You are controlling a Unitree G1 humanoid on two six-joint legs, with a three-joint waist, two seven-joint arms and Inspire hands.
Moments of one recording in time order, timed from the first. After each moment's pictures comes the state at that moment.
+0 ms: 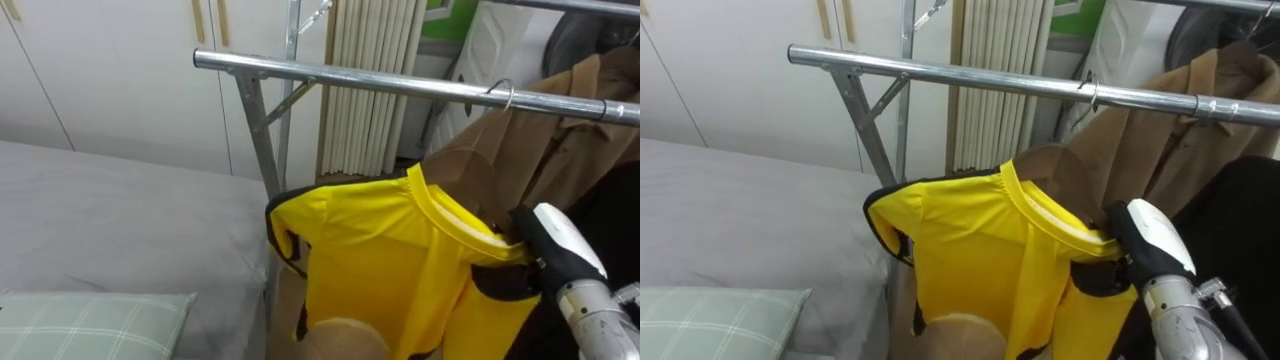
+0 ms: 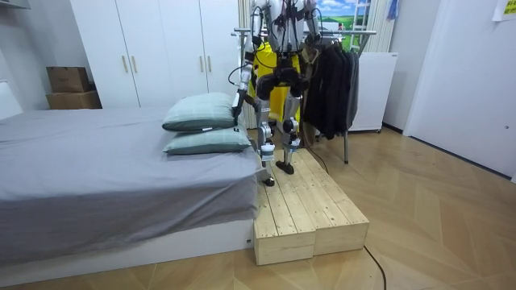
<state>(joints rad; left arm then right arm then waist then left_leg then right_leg) 0.17 0.26 0.23 1.26 0.30 0.26 0.06 -0.17 -0.40 -0.08 0.23 -0.55 0.04 0.08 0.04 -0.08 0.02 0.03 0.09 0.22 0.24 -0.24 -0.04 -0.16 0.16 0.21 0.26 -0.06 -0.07</state>
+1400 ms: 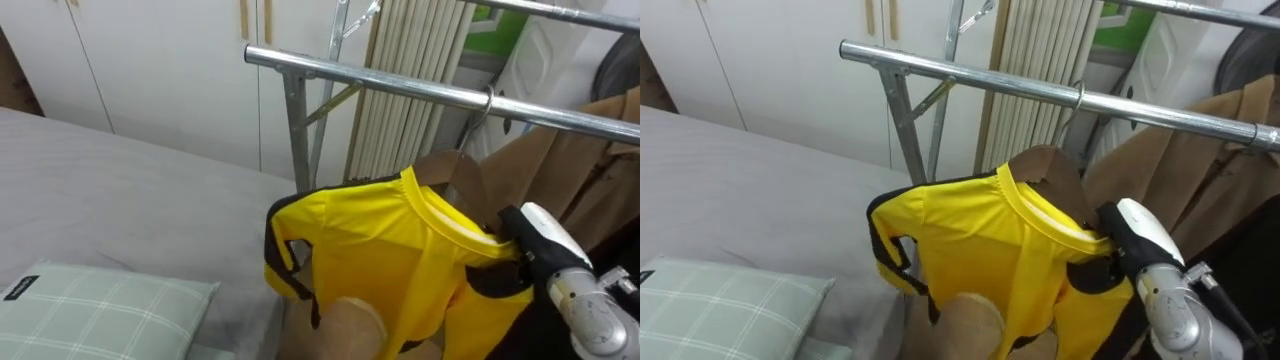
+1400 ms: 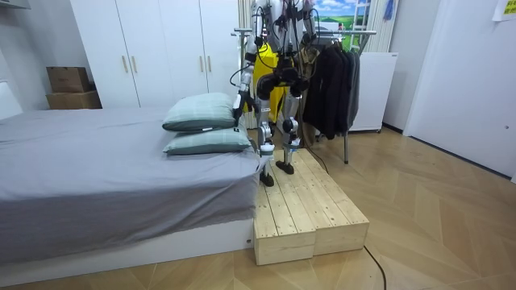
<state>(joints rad) 0.19 0.27 0.23 1.19 0.32 0.24 0.06 -0.26 -0.42 -0.04 0.39 -0.51 0.05 0.15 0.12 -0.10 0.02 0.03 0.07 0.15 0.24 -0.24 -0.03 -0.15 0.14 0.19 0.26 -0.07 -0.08</state>
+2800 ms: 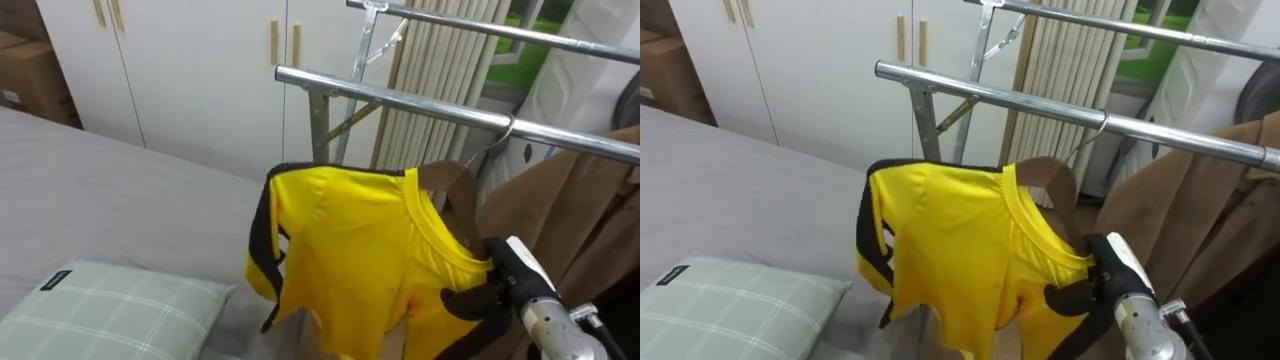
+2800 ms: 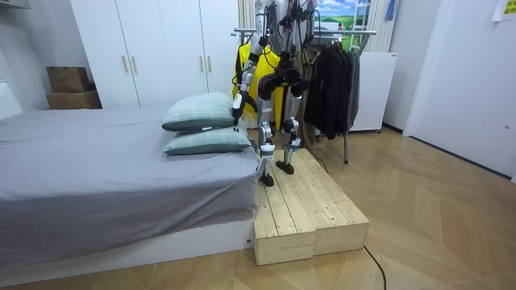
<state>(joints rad) 0.19 0.26 0.23 1.12 0.30 0.24 0.06 -0.30 -0.35 -0.02 0.73 -0.30 -0.09 0.04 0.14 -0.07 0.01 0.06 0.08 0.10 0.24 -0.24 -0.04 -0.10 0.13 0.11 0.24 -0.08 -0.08</state>
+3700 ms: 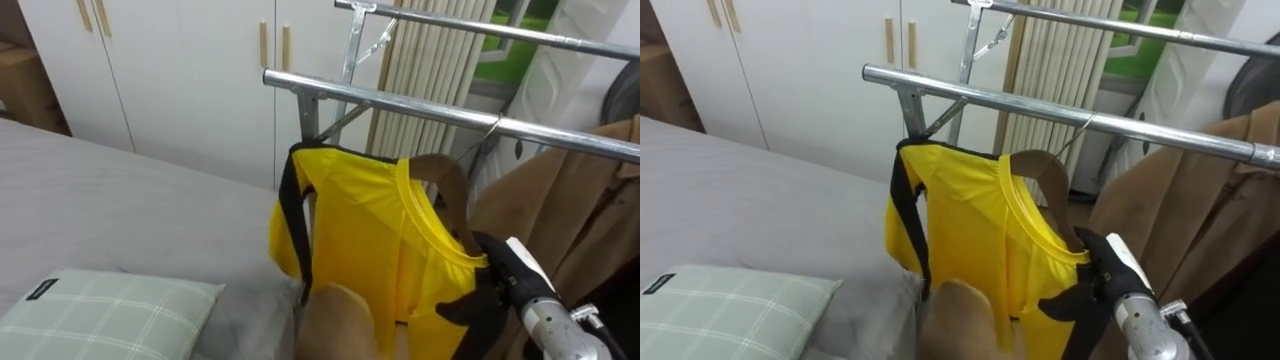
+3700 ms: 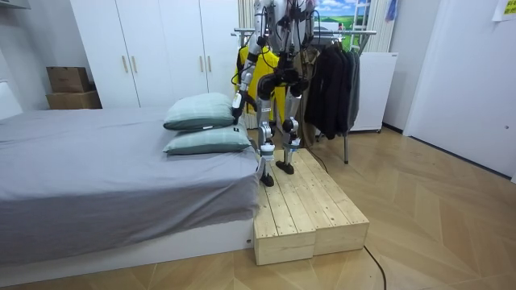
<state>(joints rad) 0.19 0.26 0.19 1.12 0.24 0.24 0.06 -0.30 -0.35 -0.02 0.71 -0.28 -0.08 0.08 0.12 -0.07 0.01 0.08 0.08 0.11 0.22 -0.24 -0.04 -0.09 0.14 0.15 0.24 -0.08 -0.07</state>
